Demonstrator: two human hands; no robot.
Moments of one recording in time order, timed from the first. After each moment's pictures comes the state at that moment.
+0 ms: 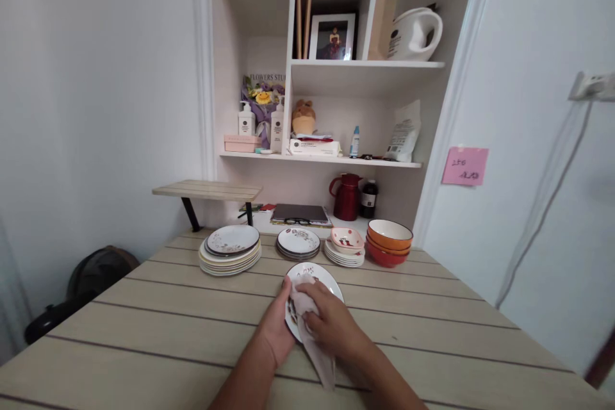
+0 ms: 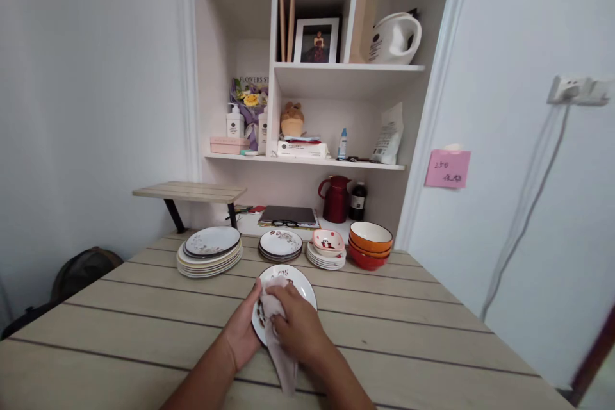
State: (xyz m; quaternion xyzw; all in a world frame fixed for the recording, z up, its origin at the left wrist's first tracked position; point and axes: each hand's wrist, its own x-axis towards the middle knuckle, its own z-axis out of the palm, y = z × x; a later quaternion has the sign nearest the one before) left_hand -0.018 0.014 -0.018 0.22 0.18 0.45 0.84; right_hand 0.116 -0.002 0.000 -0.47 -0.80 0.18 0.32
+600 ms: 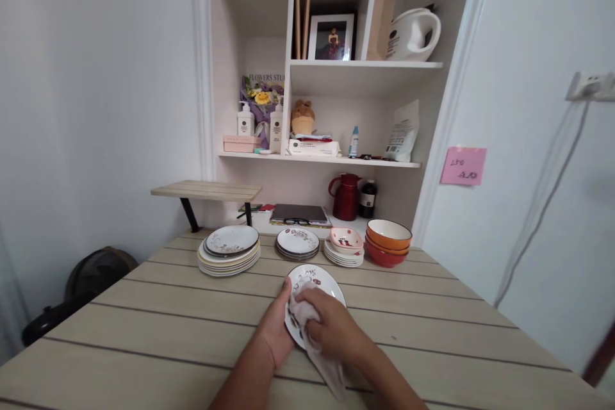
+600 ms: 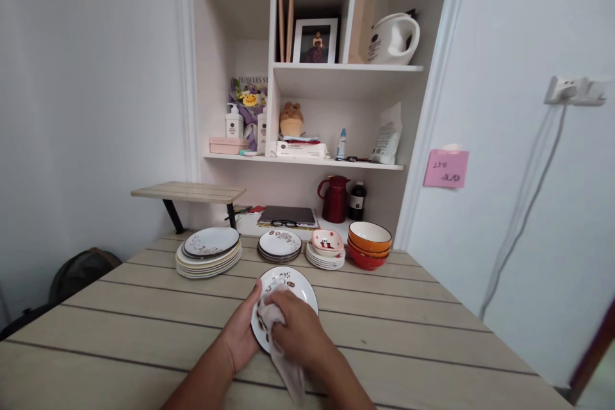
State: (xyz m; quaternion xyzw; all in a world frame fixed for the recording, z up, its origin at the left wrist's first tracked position) left_hand -0.019 0.014 -0.020 0.23 0.18 0.44 0.85; right_hand 0.118 -0.008 0.003 -0.46 -0.81 0.19 0.30
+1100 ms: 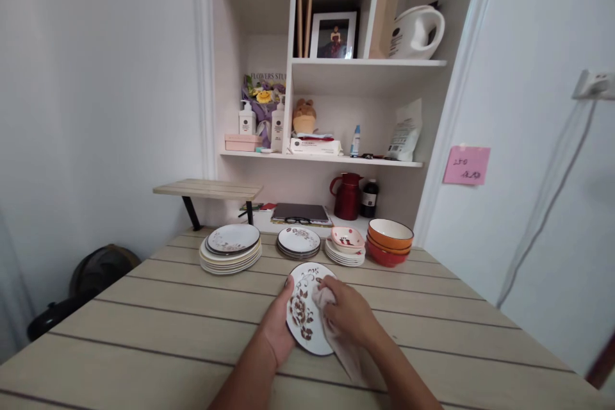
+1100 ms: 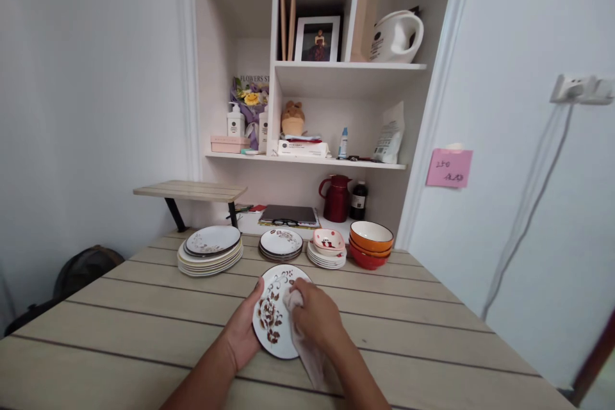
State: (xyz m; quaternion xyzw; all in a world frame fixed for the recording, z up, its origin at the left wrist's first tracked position) left_hand -0.017 0.011 -0.019 0.24 0.18 0.43 0.85; right_hand 0.144 0.004 0.007 -0.59 -0.75 0.14 0.27
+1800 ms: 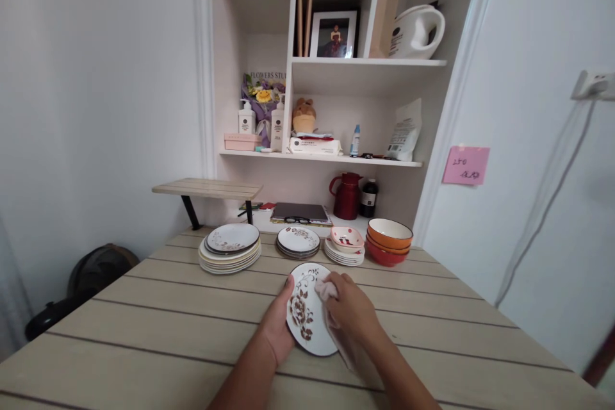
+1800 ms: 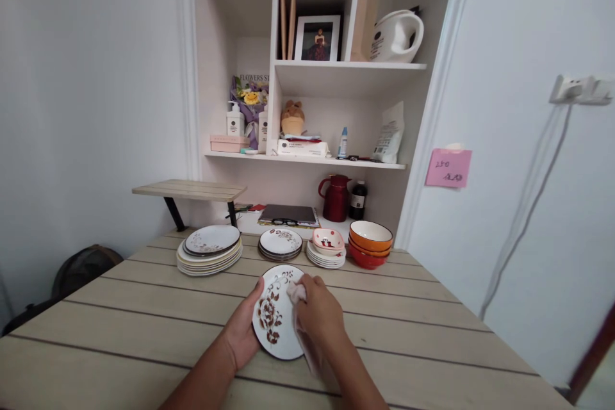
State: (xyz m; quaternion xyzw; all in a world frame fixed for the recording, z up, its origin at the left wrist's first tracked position) left_hand -0.016 0.009 -0.018 0.23 0.18 0.43 0.85; right_hand 0.144 0.007 0.002 -0.65 -0.70 0.08 0.28
